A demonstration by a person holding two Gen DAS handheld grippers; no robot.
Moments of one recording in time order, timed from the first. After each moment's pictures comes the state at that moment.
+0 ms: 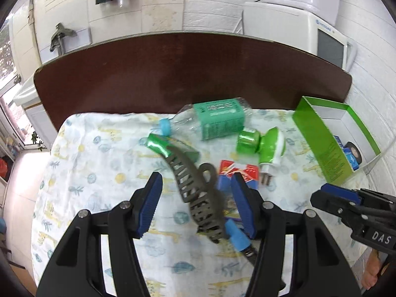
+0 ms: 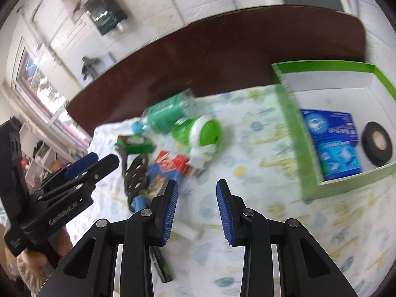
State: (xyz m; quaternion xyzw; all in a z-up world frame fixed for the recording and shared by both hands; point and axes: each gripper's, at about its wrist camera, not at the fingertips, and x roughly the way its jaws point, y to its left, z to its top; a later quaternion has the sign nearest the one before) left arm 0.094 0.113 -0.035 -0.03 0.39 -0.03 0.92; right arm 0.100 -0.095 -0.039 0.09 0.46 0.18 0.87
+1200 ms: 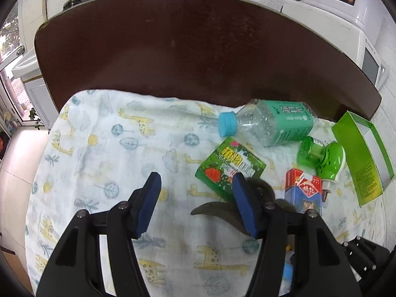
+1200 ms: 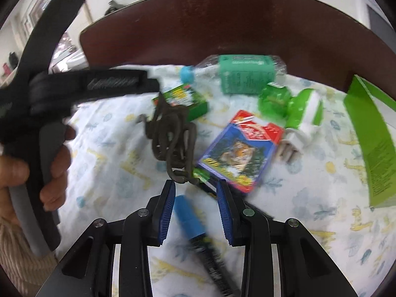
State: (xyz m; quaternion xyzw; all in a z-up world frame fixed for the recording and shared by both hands) left arm 0.147 0.190 -0.078 -0.08 0.42 -0.02 0.90; right arm 0.086 0.021 -0.089 -0.04 0.46 0.17 0.87
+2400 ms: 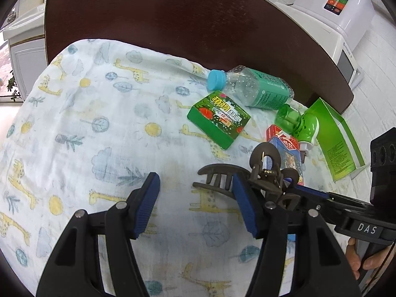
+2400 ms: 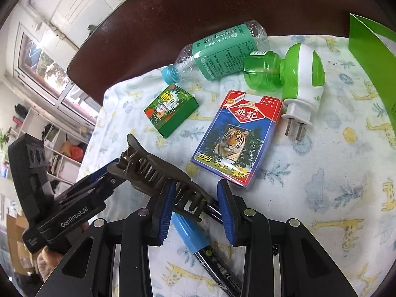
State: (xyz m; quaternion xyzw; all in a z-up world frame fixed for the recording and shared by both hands) left arm 0.089 0.211 -0.108 -0.16 0.43 -0.10 0.89; right arm 0.110 -0.006 -0.098 0.10 0.51 0.22 0.82
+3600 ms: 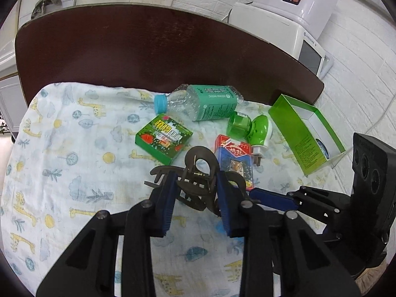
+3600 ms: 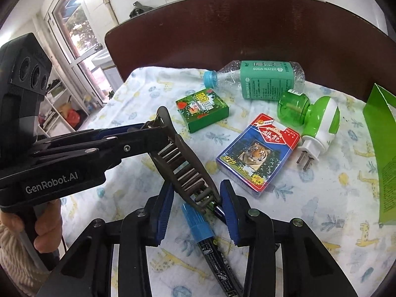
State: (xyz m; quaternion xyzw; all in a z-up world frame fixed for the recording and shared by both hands) left arm 0.077 0.165 -0.046 -0.11 0.40 -0.16 0.90; right arm 0.086 0.013 -0.073 -0.03 0.44 0.26 0.86
